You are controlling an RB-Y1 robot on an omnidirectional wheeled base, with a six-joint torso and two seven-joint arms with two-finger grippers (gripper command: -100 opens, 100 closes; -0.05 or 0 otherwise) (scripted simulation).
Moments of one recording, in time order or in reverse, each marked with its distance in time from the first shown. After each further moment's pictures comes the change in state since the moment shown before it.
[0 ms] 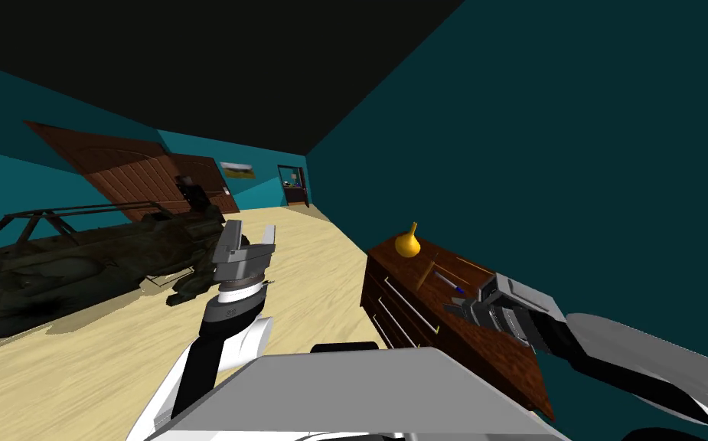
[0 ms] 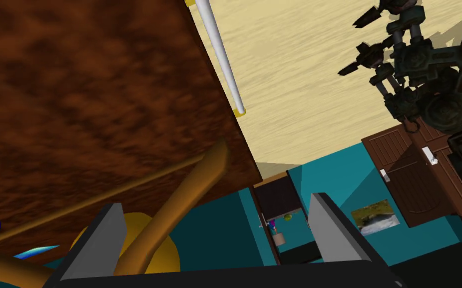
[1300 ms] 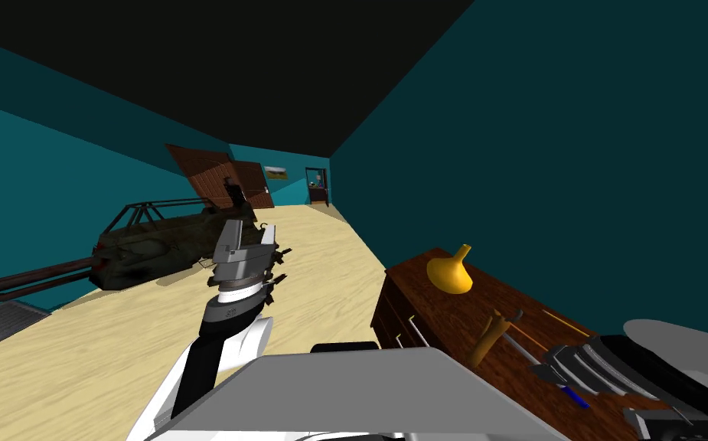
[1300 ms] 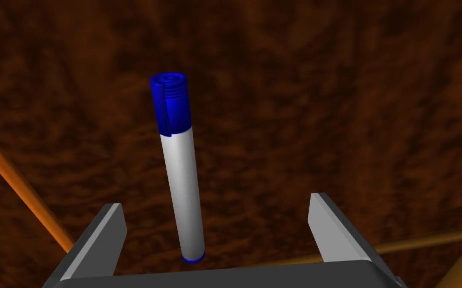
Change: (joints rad) left arm 0.000 0.000 0.000 0.000 0.000 0.000 0.000; right arm 0.220 -0.324 0.070 0.354 0.214 -0.037 -0.097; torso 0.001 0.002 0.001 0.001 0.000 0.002
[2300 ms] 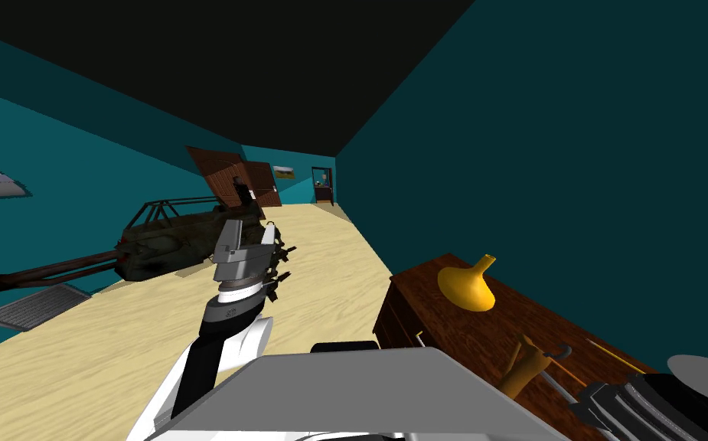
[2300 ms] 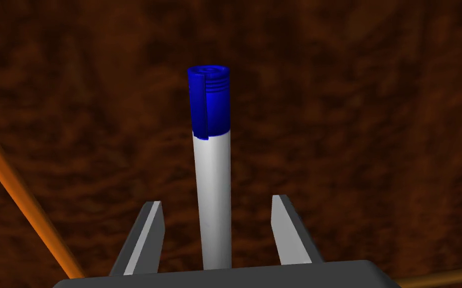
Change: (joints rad) left arm 0.000 0.000 0.000 0.000 0.000 0.000 0.000; right arm 0.038 0.051 0.064 0.016 0.030 0.046 0.018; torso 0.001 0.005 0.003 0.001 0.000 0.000
